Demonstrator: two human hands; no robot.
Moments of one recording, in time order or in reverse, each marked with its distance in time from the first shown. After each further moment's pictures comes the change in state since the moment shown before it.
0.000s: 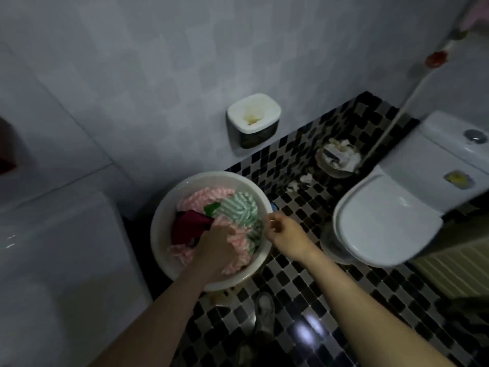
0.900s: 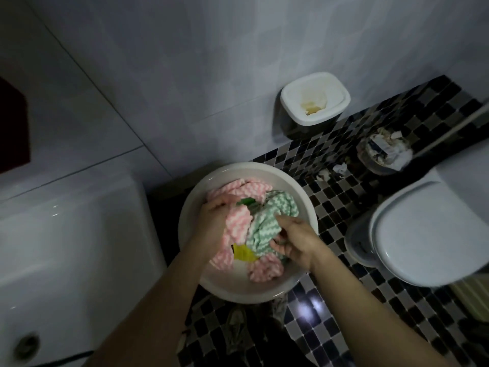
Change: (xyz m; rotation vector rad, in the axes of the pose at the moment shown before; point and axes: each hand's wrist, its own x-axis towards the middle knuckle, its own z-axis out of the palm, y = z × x) left_hand 0.047 -0.042 -0.071 -1.114 0.300 -0.127; right_hand 0.093 -0.031 0.064 0.856 -0.153 0.488
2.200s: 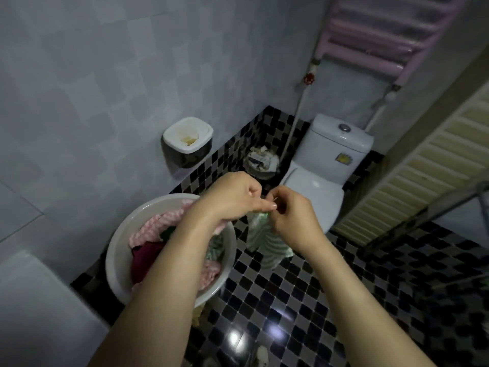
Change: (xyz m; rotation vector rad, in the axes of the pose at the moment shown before) left_hand -0.138 0.135 0.112 0.918 -0.835 0.697; right_hand -0.234 0.009 -0.020 -0.782 0.775 -0.887
